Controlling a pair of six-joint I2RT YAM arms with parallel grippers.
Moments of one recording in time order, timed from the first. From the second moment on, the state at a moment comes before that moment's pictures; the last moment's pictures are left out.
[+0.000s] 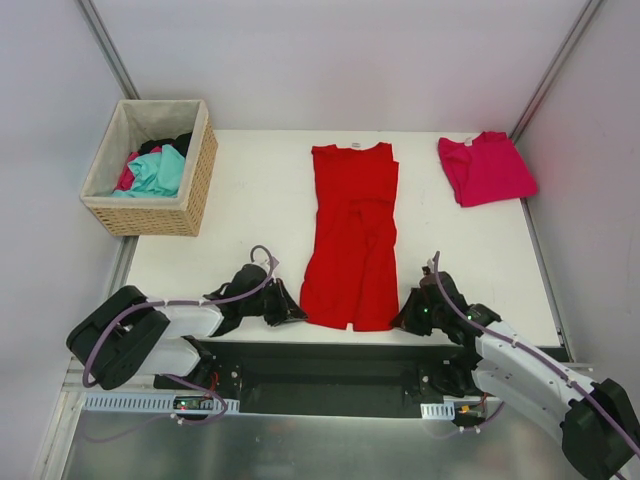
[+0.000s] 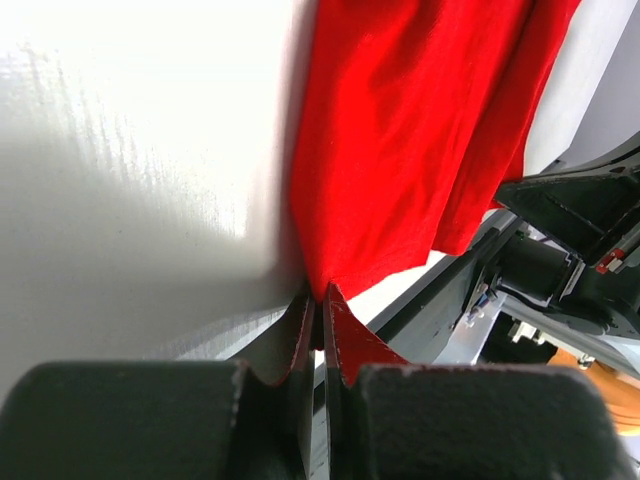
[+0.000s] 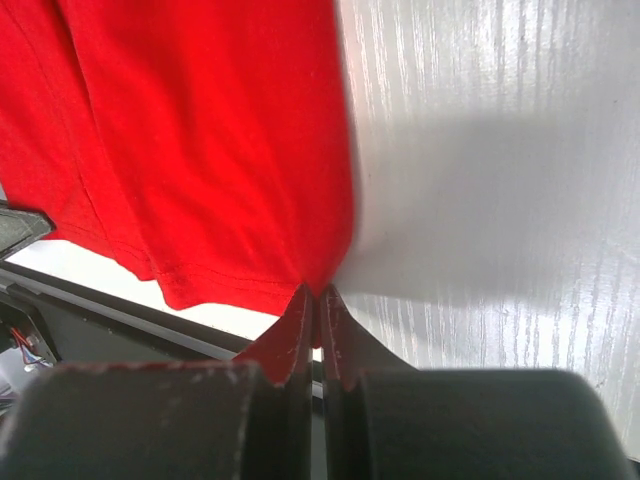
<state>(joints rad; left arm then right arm) -0.68 1.29 0.19 0.35 0.36 -1.10 0.61 0.76 0.25 -0.44 -0.14 0.90</state>
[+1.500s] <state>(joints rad) -0.52 1.36 0.85 -0.19 0.34 -0.77 0.55 1.22 0.88 -0.54 0.07 0.63</state>
